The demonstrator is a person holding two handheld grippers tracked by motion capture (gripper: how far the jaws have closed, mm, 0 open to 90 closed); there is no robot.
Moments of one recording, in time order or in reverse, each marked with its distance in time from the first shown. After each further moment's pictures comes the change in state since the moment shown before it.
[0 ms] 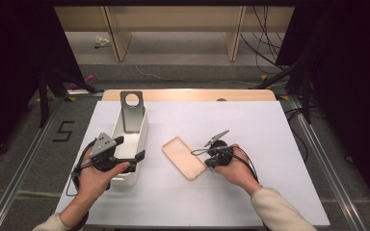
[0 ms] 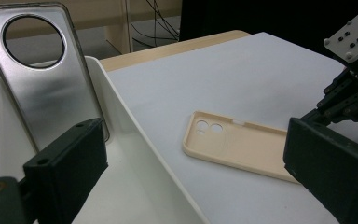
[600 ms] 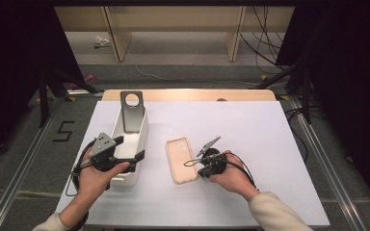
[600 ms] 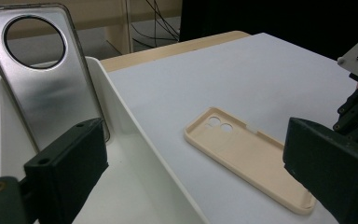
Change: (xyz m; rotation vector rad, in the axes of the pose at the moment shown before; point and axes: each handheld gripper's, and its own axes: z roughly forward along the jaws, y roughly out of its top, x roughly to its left) left arm 0.000 0.000 0.000 -0.001 0.000 0.000; right arm 0.031 0.000 0.001 0.056 0.096 -0.083
